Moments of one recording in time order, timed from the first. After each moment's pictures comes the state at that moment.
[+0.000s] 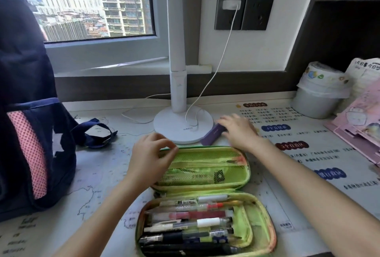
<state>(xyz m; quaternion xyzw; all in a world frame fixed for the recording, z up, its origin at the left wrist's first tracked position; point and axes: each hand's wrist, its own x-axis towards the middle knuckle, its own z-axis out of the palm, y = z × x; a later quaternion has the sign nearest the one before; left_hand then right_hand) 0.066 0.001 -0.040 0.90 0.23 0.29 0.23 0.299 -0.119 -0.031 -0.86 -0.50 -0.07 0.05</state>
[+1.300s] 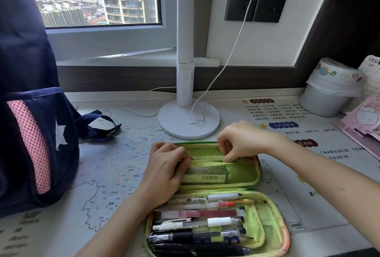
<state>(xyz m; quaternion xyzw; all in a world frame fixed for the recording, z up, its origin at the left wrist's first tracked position) 0.060 -0.010 -0.072 0.91 0.08 0.34 0.21 0.241 -0.129 0.012 -0.78 -0.61 0.10 -0.05</state>
